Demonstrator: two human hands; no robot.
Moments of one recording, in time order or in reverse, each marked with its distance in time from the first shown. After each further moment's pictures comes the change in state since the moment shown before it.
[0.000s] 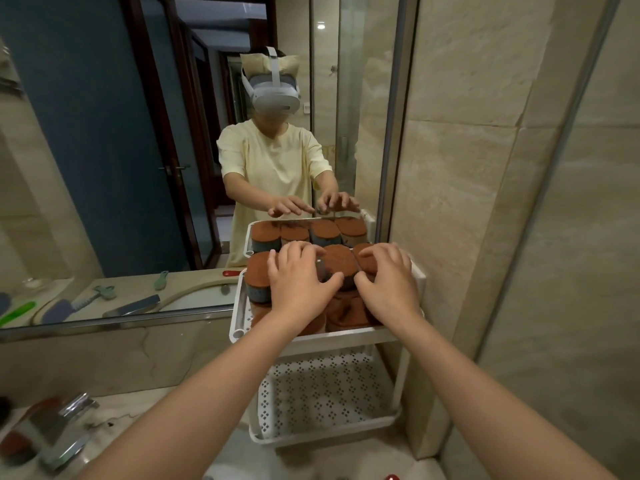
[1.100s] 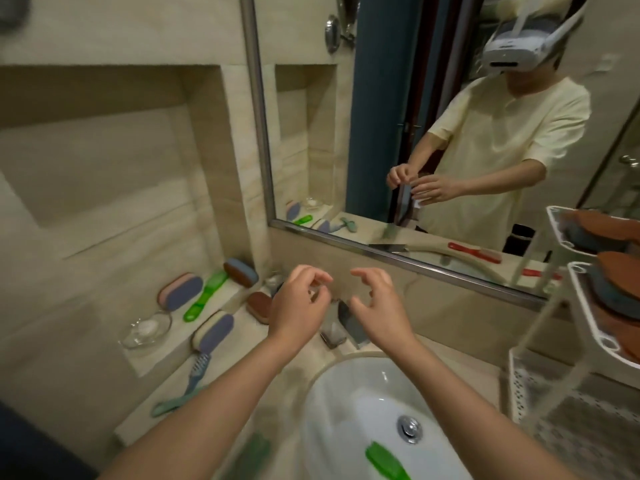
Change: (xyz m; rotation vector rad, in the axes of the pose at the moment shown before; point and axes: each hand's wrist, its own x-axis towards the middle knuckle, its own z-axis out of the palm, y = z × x) left_hand -0.220 -0.343 -0.235 -0.088 0.284 -0.530; right_hand -0.182 -0.337 0.245 0.541 -0.665 -0.352
